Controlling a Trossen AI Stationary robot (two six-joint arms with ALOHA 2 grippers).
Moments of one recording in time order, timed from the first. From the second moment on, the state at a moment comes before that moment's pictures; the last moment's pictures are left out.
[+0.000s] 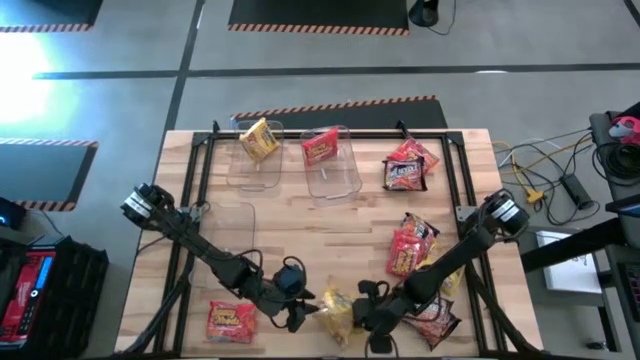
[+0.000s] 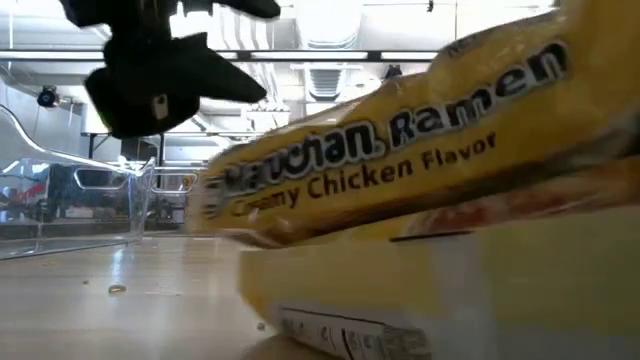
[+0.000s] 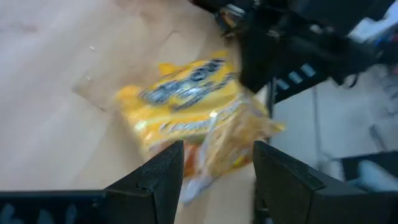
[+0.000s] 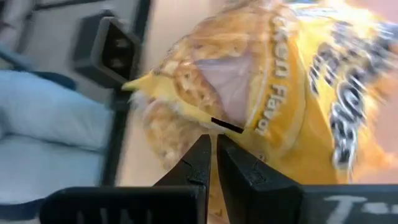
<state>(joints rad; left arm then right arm) -0.61 1.75 0.99 0.15 -0.35 -1.06 0.66 1.87 1.11 -0.07 0.10 0.58</state>
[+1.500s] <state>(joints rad) -0.62 1.79 0.99 0.09 -0.26 -1.35 0.63 1.94 1.20 -0.11 0.26 0.46</state>
